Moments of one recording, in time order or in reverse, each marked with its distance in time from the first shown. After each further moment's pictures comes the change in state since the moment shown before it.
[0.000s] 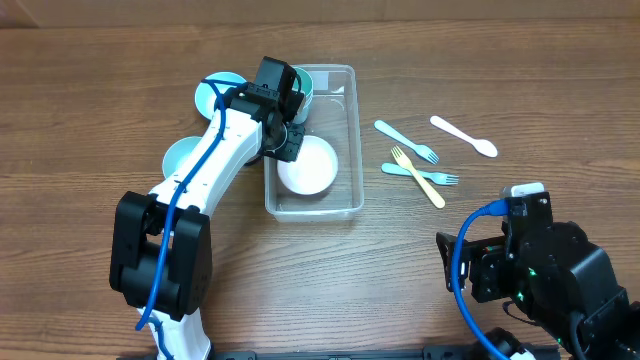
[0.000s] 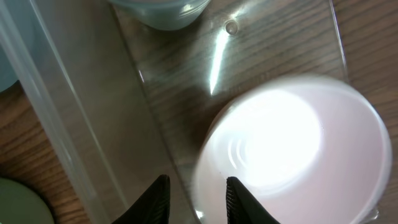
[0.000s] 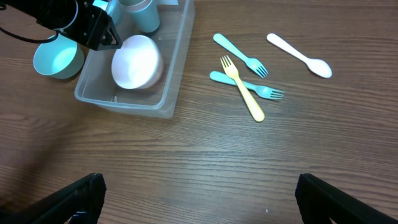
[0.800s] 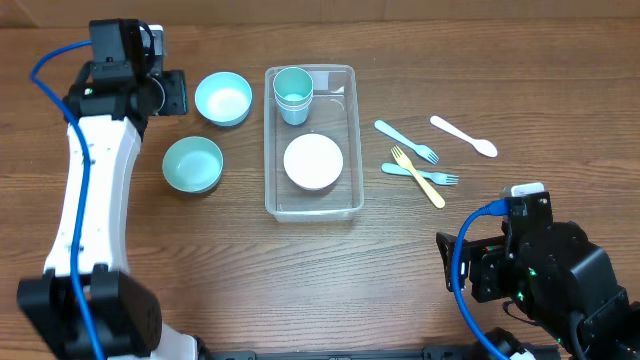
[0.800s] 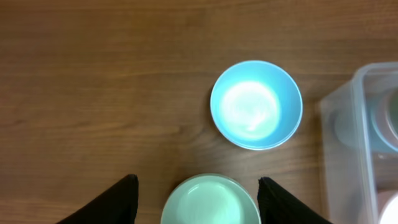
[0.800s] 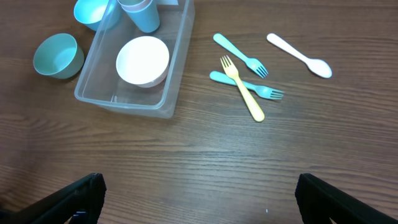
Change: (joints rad) left arm 0.418 -0.236 0.061 0.067 -0.055 0.083; right arm 0.000 0.000 0.000 0.000 0.000 0.000
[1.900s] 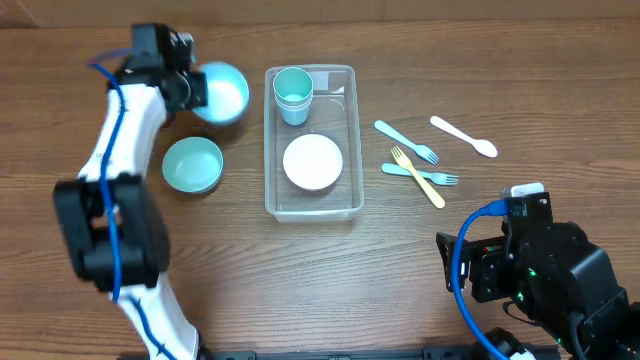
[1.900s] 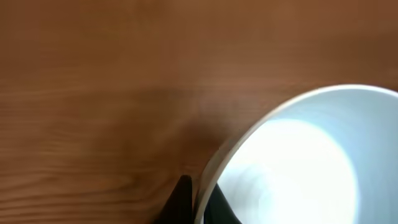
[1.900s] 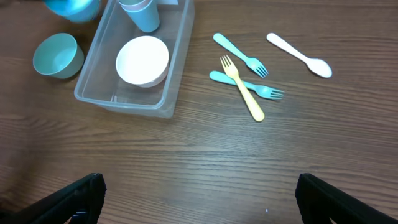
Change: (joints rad) left arm -0.001 0.330 0.099 0.156 0.118 -0.011; right arm 0.000 0.000 0.000 0.000 0.000 0.000
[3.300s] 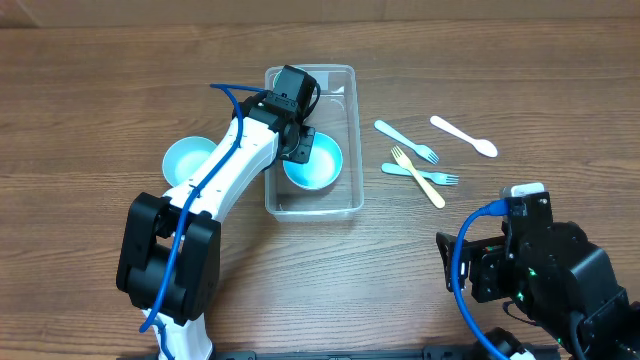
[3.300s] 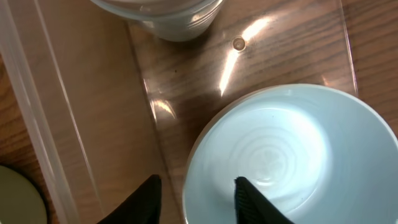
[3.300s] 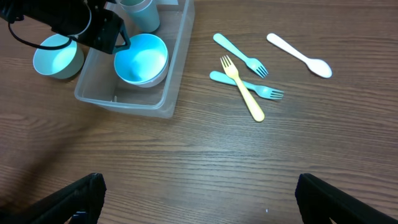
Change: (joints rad) left arm -0.489 -0.098 -0.196 -0.151 -0.199 -0.203; right arm 0.000 0.000 0.000 0.000 0.000 0.000
